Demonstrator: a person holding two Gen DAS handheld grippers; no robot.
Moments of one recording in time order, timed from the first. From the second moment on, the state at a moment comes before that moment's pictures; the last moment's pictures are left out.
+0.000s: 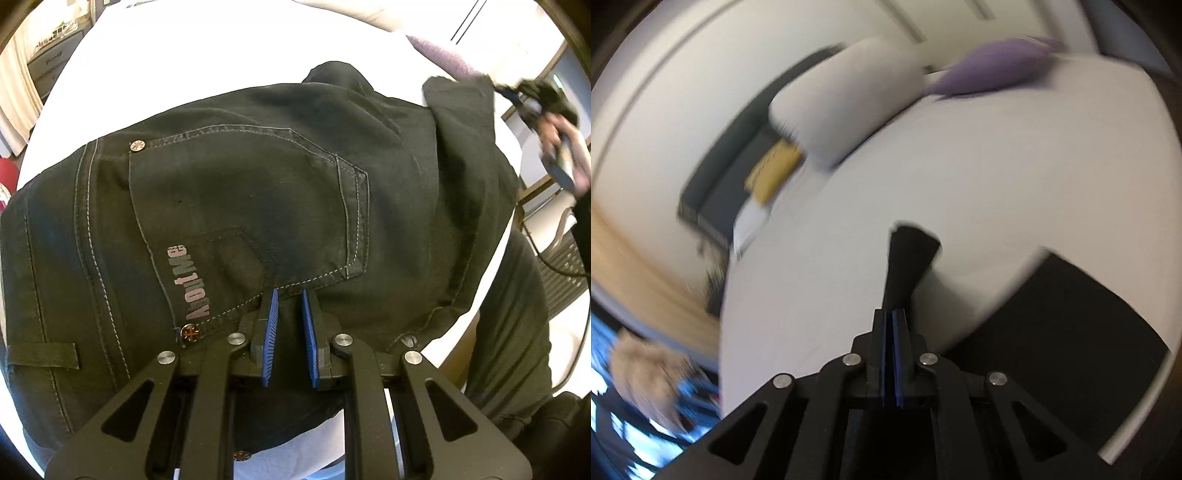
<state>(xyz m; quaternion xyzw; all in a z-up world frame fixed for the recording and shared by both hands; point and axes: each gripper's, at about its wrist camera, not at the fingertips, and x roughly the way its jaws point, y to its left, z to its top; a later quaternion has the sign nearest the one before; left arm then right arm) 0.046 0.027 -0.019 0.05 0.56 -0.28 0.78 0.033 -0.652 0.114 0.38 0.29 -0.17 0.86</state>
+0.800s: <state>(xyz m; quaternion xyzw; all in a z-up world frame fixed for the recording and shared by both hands) 0.034 0.001 -0.017 0.10 0.56 -0.24 0.79 0.027 -0.712 0.022 0.56 0.27 -0.13 0.77</state>
